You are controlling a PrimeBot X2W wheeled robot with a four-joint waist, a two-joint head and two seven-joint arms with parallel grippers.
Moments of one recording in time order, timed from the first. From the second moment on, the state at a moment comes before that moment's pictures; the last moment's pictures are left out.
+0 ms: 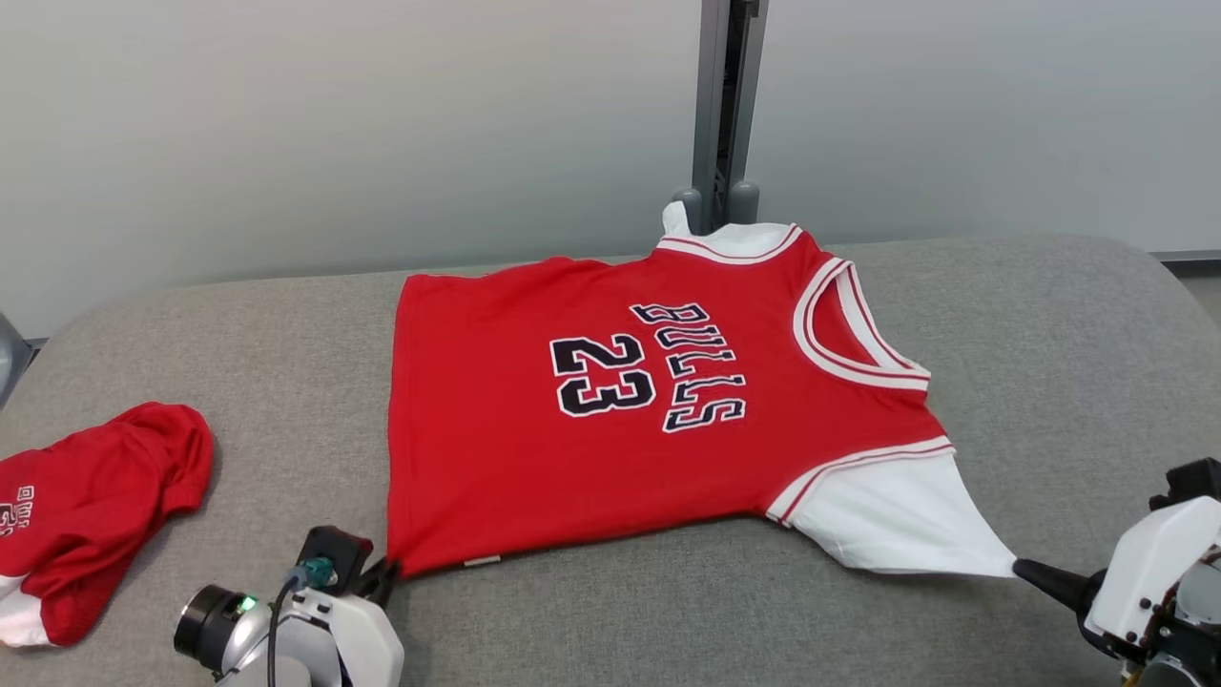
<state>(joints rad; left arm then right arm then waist) -0.52 0.17 -0.73 1.20 -0.45 -0.13 -0.26 -0.24 -0.38 0.14 0.51 1.01 0.13 0.67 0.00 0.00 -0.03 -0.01</state>
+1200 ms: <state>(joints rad) -0.01 0.58 -0.76 0.26 -0.57 0.01 0.11 0.25 -0.09 -0.37 -0.15 0.84 0.13 1.21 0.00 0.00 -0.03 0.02</state>
